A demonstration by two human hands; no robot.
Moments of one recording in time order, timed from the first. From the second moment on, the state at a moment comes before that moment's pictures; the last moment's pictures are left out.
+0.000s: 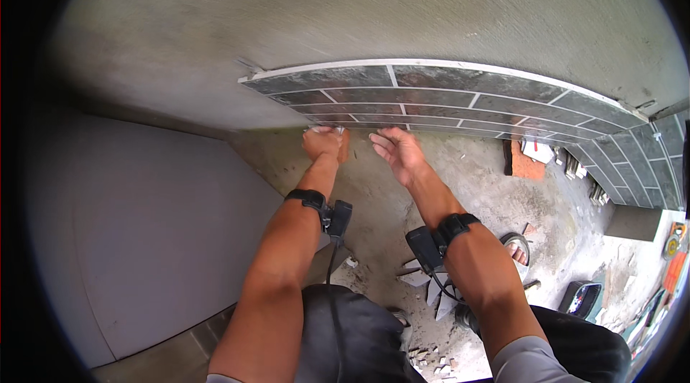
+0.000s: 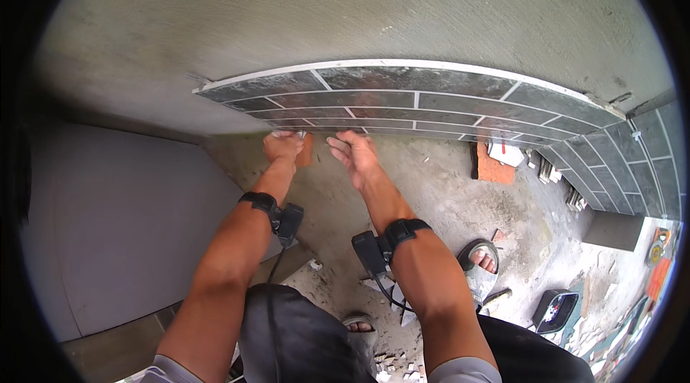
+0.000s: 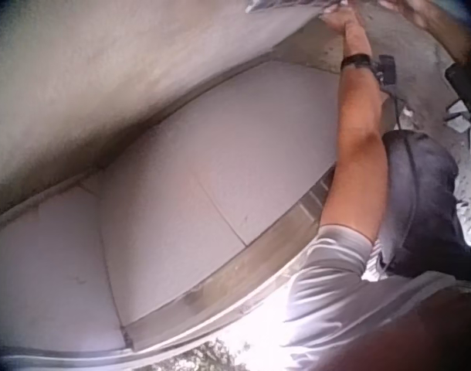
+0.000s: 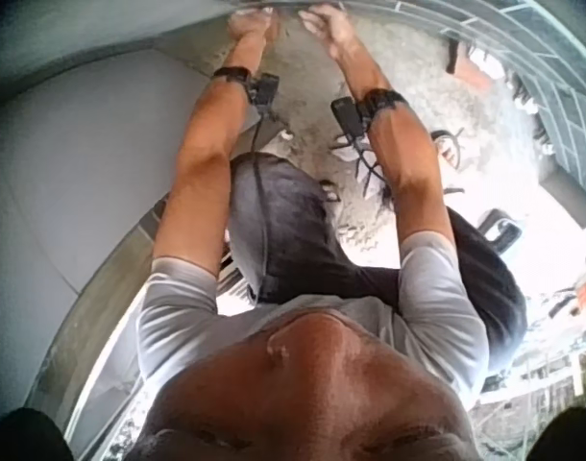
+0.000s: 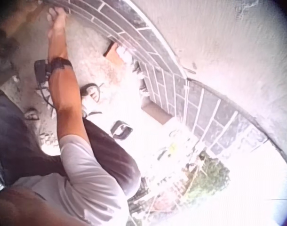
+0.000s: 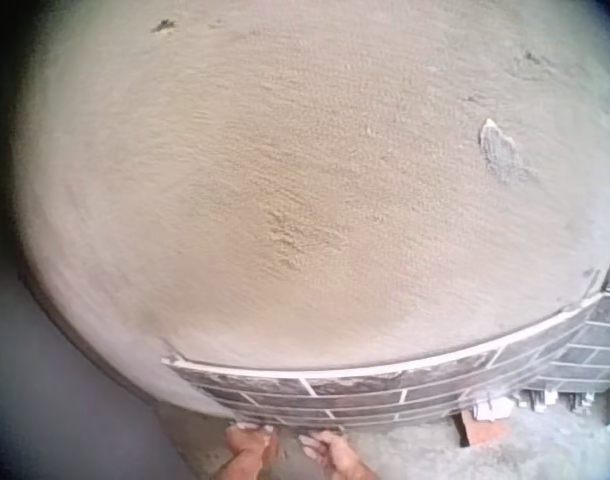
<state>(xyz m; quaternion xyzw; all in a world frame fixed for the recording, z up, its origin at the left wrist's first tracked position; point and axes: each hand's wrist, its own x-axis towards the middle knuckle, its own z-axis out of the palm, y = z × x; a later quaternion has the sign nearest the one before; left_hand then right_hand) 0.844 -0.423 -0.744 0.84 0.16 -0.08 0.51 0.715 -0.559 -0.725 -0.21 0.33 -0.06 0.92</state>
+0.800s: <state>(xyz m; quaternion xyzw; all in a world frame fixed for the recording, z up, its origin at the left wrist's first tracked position) 0.838 -0.385 -0.718 0.98 -0.07 -0.06 0.17 0.497 -0.588 -0.729 -0.93 -0.11 0.34 0.05</state>
